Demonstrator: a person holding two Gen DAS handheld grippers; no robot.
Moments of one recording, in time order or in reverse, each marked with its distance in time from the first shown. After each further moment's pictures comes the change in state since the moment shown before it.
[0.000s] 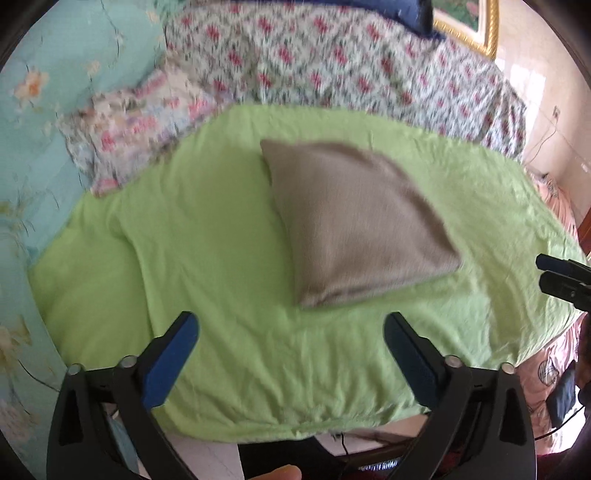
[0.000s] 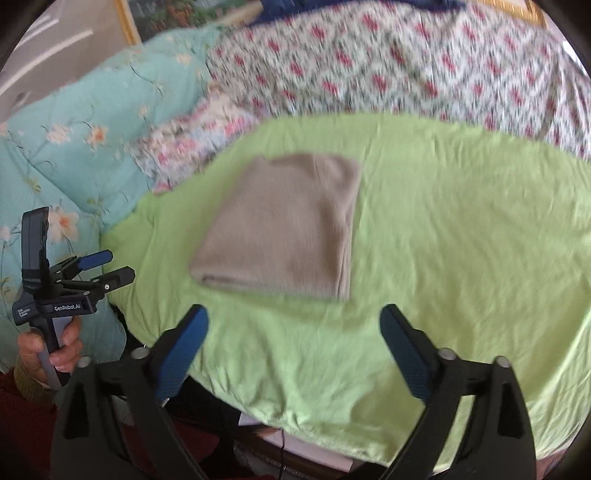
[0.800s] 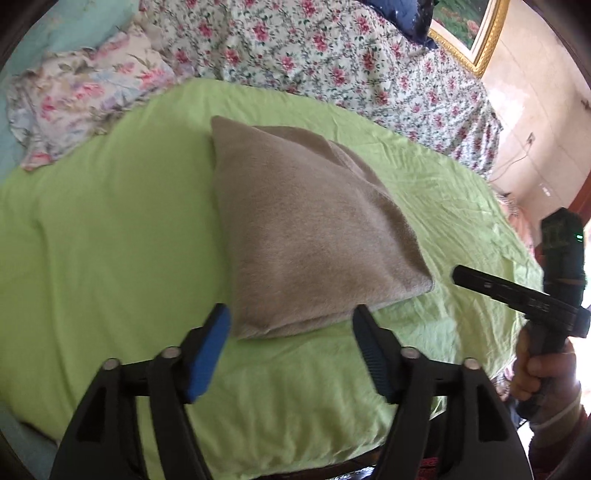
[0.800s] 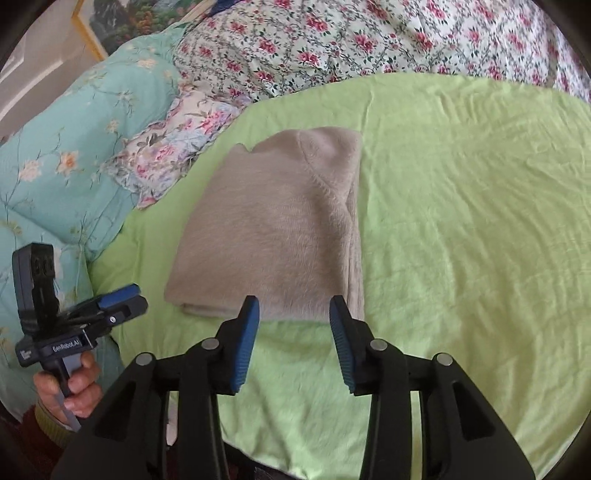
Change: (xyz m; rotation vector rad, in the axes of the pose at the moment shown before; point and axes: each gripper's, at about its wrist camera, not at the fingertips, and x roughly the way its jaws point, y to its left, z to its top) left arm 0.067 -0.006 0.009 -0.090 0.059 -0.209; right arm 0.086 -0.026 0.005 0.155 0.072 0.062
